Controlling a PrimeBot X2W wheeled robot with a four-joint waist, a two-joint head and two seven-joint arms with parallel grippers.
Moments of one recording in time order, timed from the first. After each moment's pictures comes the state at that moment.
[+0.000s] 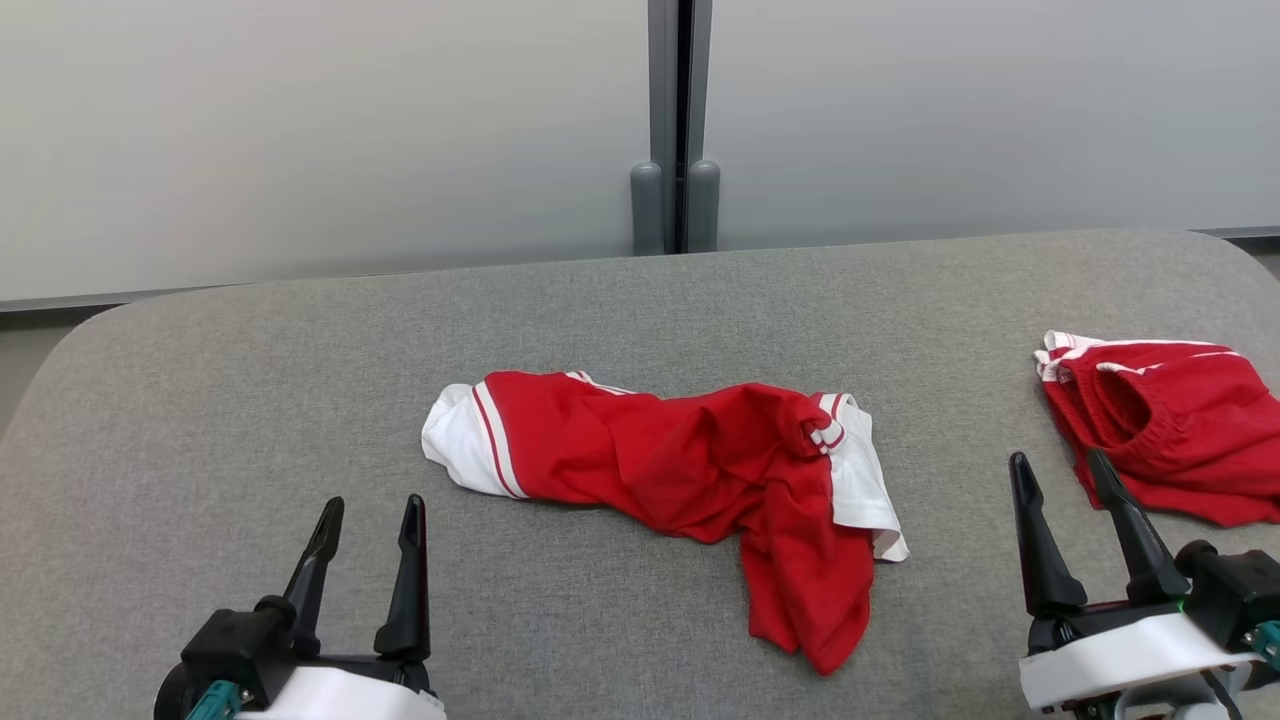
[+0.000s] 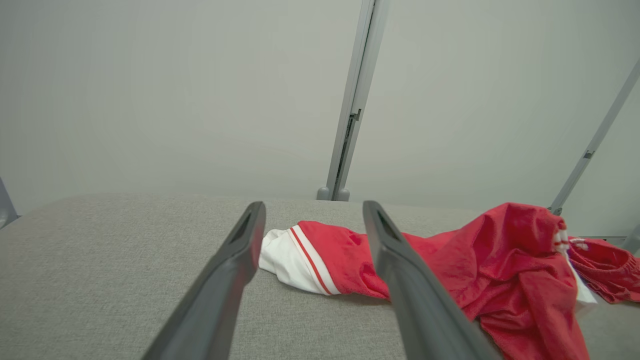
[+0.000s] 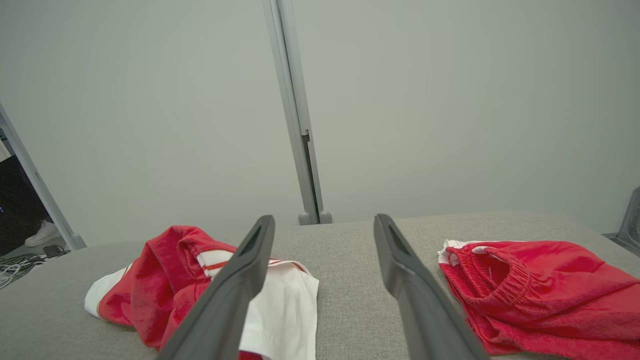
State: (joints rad) left arm 0.01 0.26 -0.34 0.04 -0.52 0.17 -0.26; right arm -0.04 -0.16 0.13 0.14 0.36 0.13 -0.26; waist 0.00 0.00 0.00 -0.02
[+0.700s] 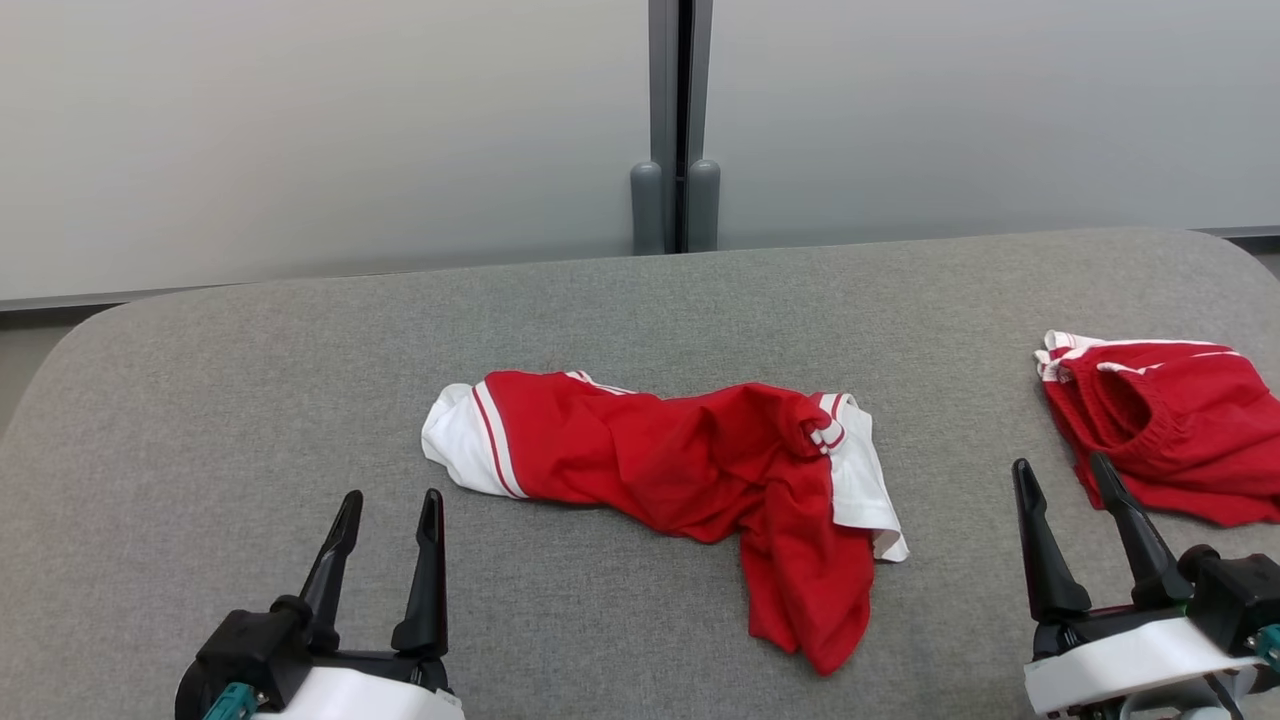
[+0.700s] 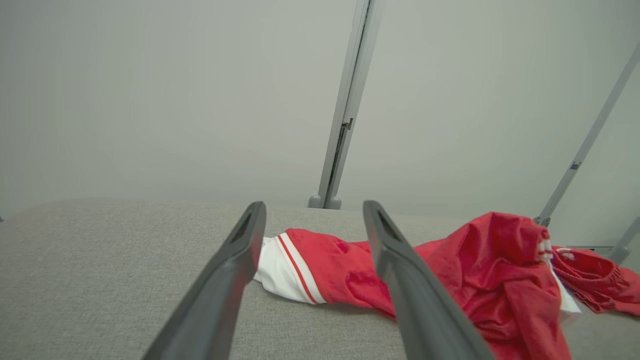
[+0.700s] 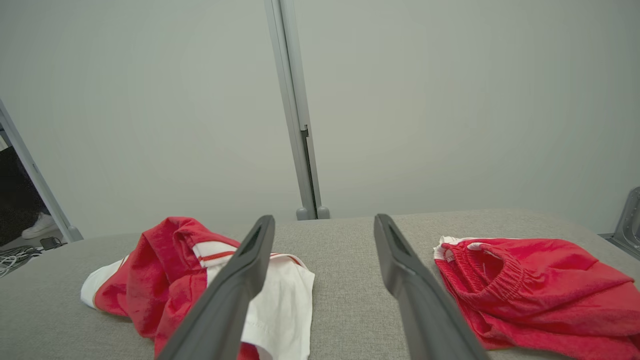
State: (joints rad) left arm 0.04 0.16 -0.26 0.05 -0.43 0.10 -0.26; right arm -0.02 -0.18 0.13 0.13 0.36 0.13 -0.26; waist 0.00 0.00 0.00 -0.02
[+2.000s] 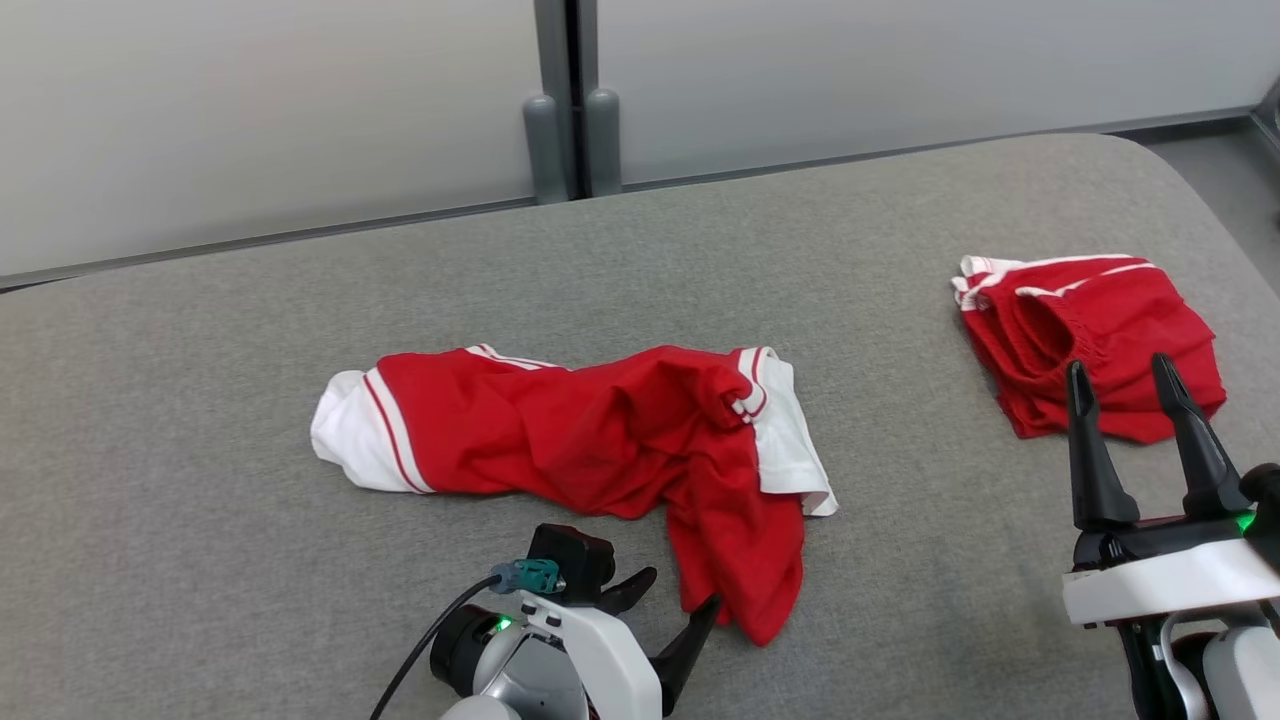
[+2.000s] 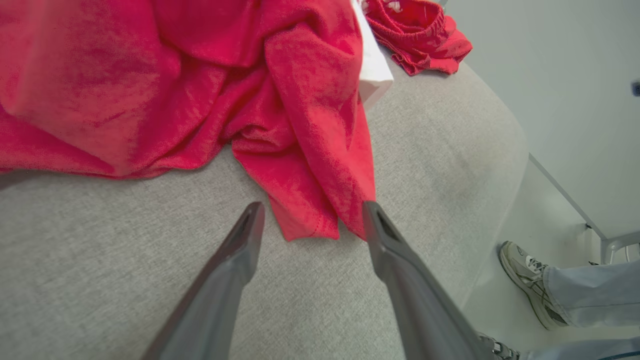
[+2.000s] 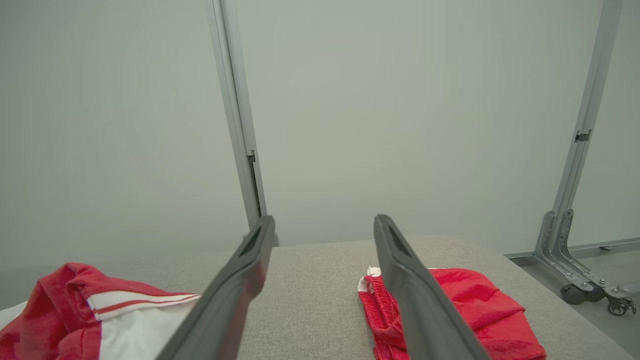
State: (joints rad) left arm -0.18 0.05 -0.58 0.23 -0.53 -0.06 0.30; right arm -0.13 -0.20 0.08 0.09 0.33 0.13 -0.26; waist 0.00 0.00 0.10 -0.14
